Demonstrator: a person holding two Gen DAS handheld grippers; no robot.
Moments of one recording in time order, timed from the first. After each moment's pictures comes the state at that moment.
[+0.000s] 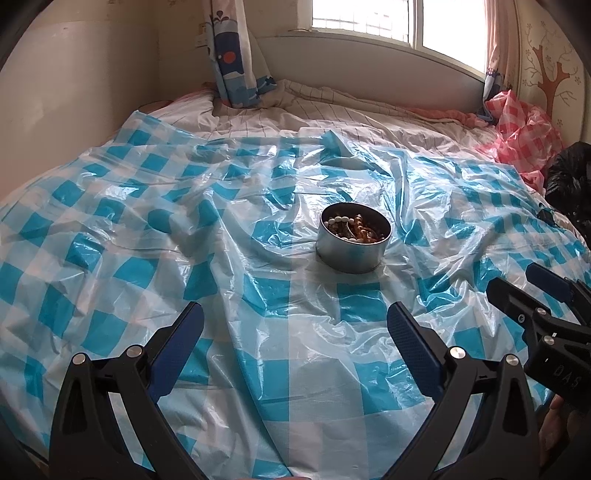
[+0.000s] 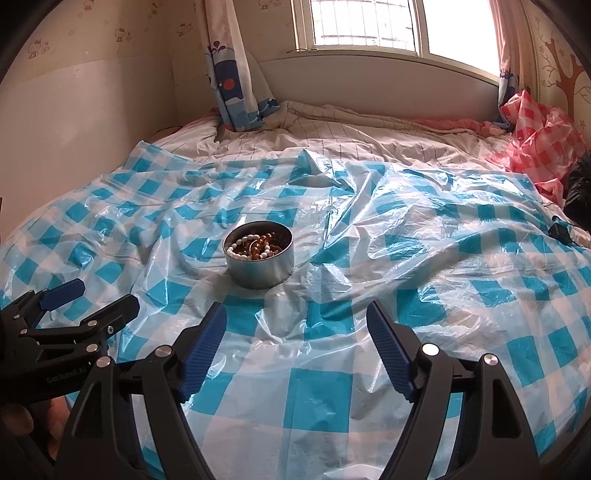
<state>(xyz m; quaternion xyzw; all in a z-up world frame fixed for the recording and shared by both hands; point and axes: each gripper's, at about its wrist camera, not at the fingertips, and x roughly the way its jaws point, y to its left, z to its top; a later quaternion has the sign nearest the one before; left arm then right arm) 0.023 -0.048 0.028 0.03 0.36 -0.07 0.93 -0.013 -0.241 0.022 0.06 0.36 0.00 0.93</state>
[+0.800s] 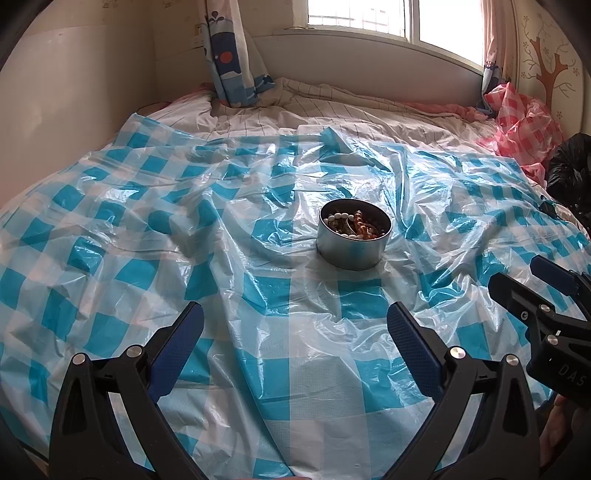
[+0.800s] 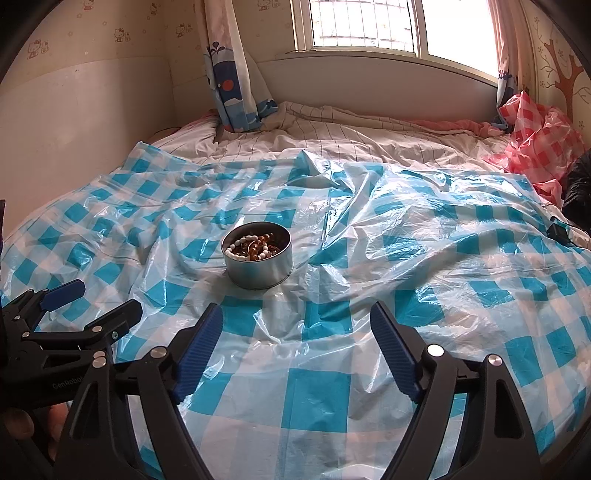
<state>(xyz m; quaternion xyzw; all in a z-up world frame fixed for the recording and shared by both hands) 0.023 -0.054 0.027 0.04 0.36 -0.07 0.93 -0.013 -0.243 0.022 0.05 0.36 0.00 0.93</state>
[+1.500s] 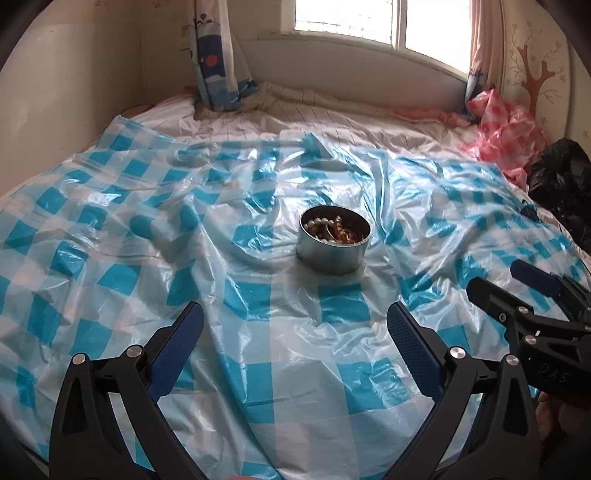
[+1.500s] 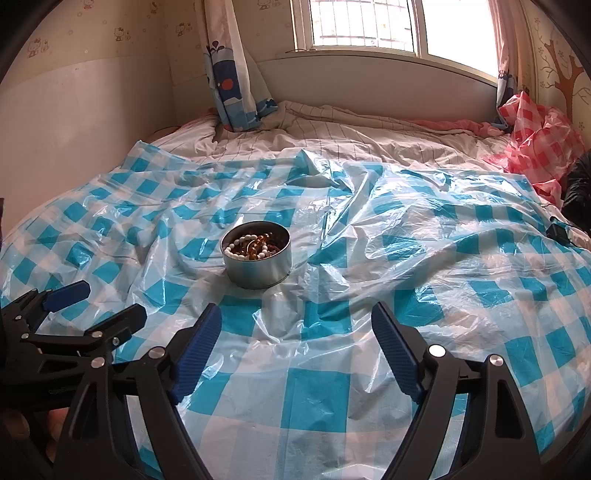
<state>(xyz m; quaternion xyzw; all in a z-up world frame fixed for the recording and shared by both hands) 0.021 -0.051 0.030 0.02 0.35 -0.10 0.93 -0.012 -0.243 0.022 0.05 0.36 0.00 0.93</state>
